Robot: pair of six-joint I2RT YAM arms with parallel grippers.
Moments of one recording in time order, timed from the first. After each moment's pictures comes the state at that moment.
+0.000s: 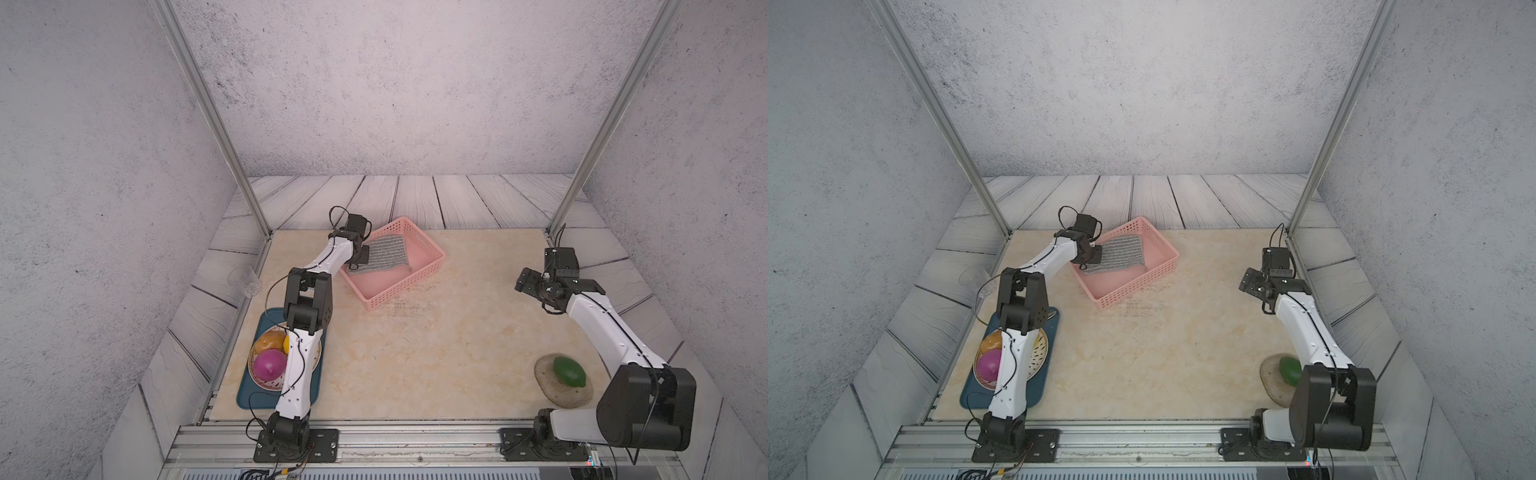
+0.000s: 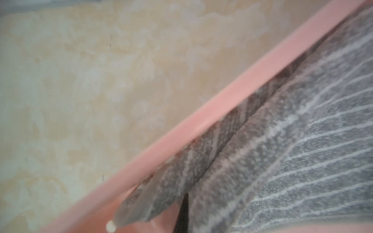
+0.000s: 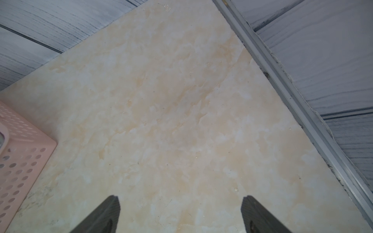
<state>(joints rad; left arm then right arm) -0.27 2.43 2.13 -0.74 -0.14 -0.11 -0.04 1.37 1.07 -0.60 0.12 0.40</state>
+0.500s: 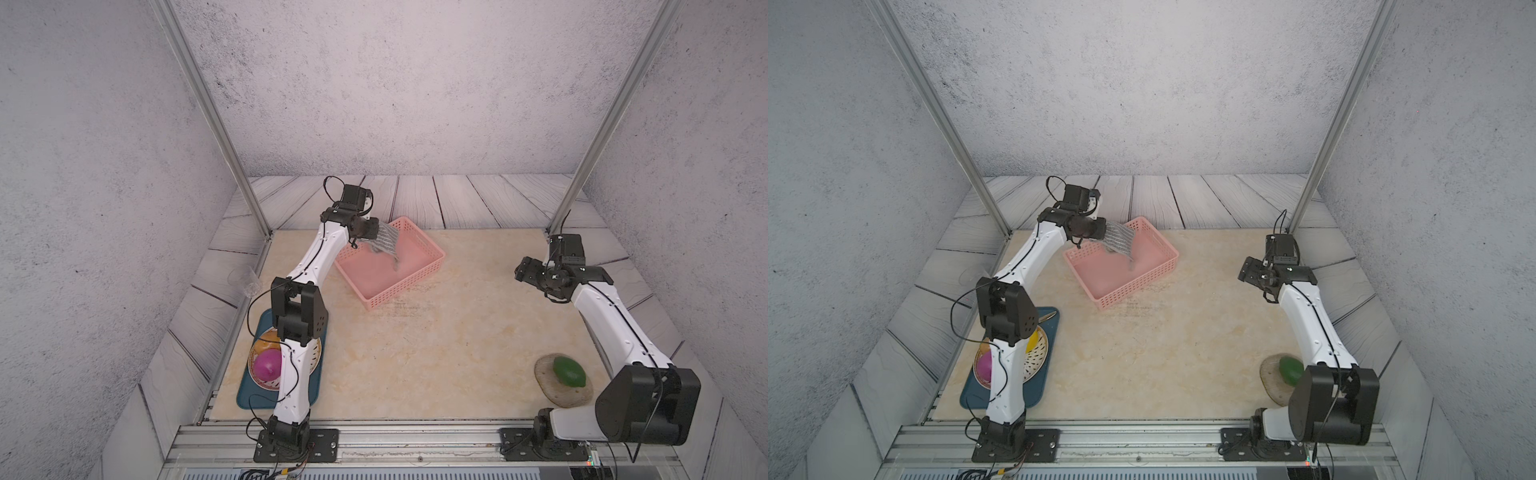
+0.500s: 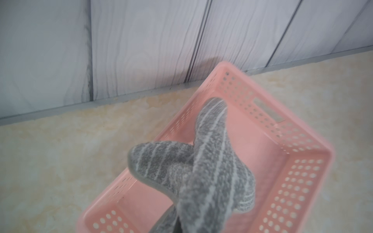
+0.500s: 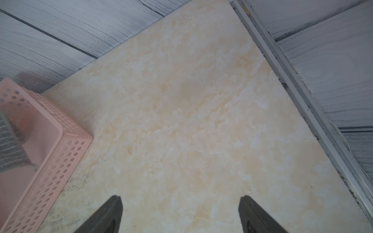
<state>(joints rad) -0.33 2.18 2.23 -0.81 0.08 -0.07 -0.04 1.39 1.22 -0.72 0.03 0.38</state>
